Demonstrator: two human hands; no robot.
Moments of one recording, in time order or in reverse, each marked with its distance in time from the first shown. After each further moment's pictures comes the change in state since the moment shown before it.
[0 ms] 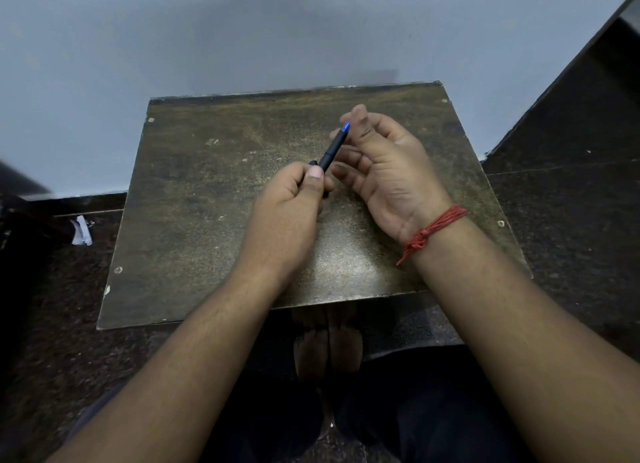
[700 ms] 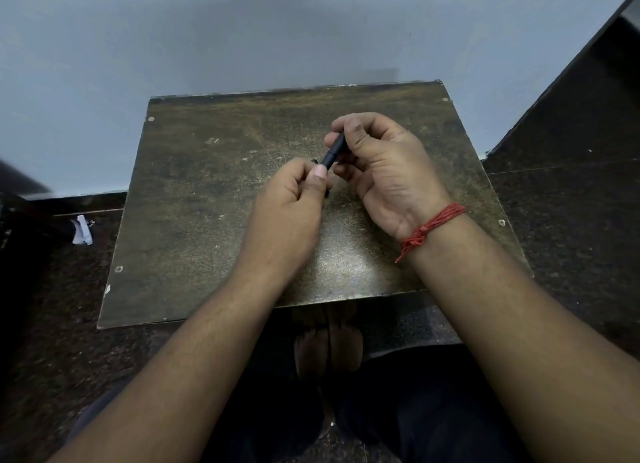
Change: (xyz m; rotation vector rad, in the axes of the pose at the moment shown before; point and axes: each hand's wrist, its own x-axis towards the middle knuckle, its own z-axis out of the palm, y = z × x) left_hand 0.000 -0.001 0.000 0.083 0.024 0.063; right_hand -0.005 -0.004 0.006 -0.017 -0.034 -0.020
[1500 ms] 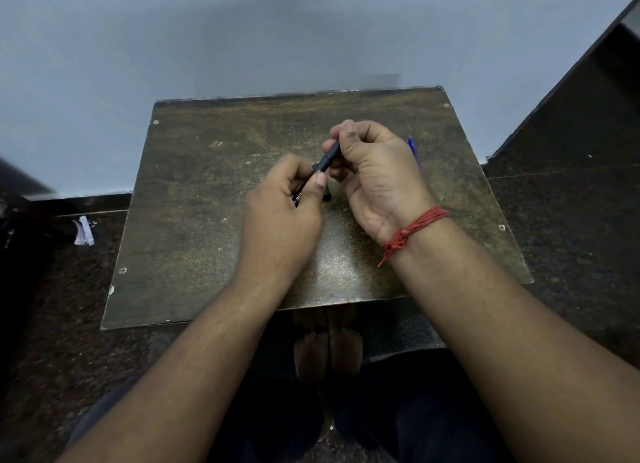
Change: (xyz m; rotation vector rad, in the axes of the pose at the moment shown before) left_hand 0.001 0.000 -0.002 0.215 0.154 0.163; right_hand 0.001 0.003 0.021 0.064 0.142 0.016
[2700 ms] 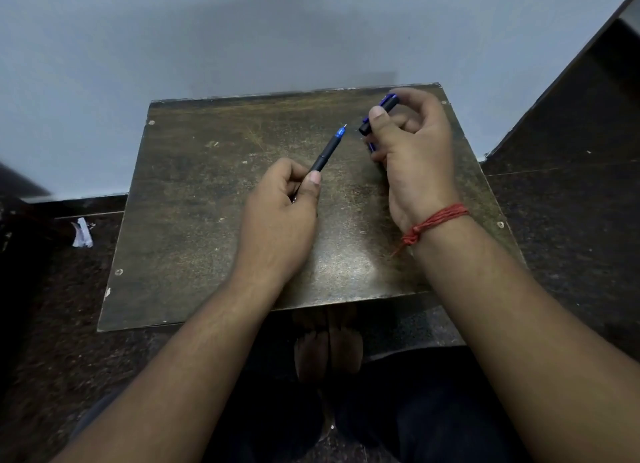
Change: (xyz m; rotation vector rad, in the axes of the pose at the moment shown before) left_hand 0.001 0.000 0.000 -0.061 -0.058 -0.148; right_hand 0.009 -0.013 -0.026 -0.268 0.205 -0.324
